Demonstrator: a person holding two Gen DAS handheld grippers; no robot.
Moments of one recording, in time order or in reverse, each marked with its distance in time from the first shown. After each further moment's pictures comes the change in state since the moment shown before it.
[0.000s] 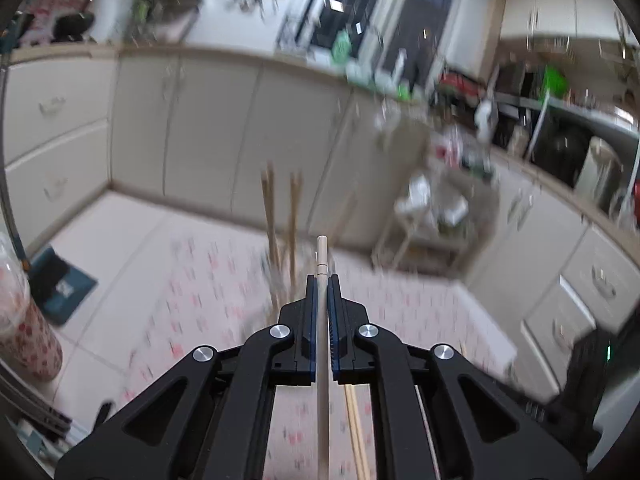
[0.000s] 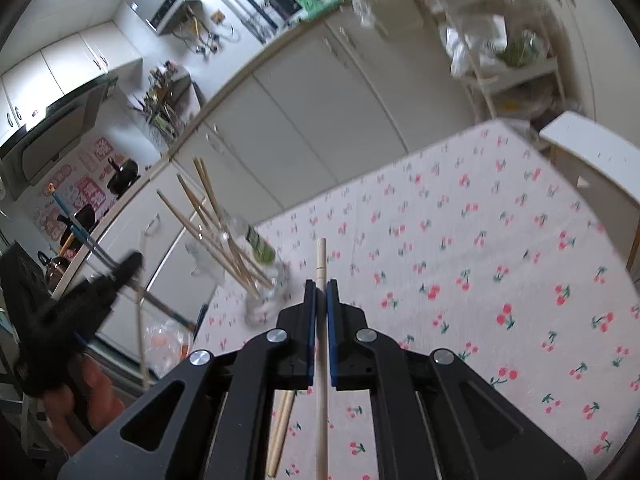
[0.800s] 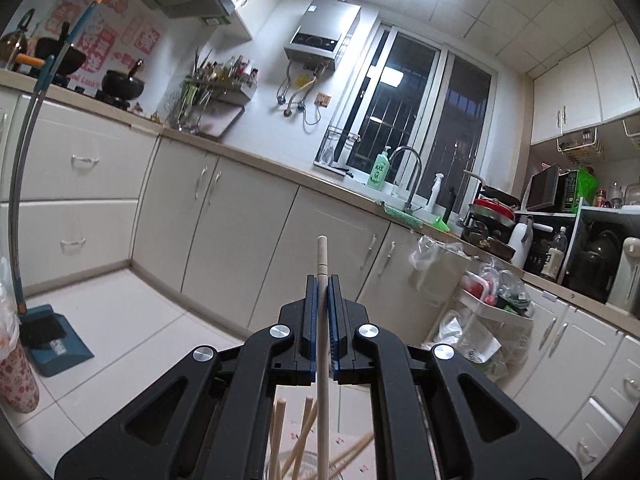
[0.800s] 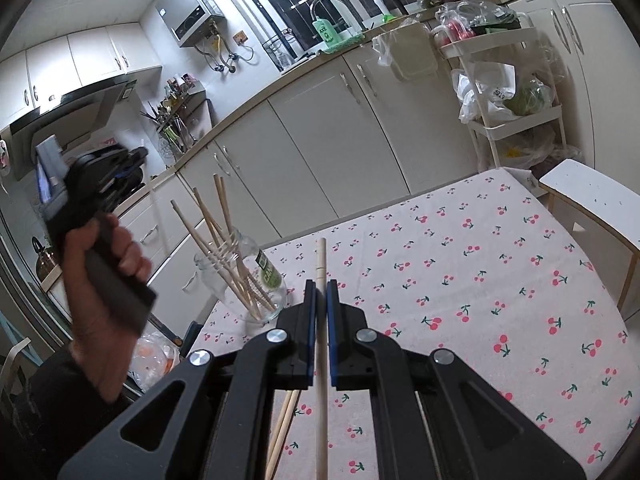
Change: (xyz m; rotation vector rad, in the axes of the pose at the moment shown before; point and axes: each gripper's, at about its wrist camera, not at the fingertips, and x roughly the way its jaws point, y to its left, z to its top) left arm 0.049 0.002 0.095 -0.095 -0.417 0.118; right arm -0.009 0.011 -0.007 -0.082 -0.100 -0.007
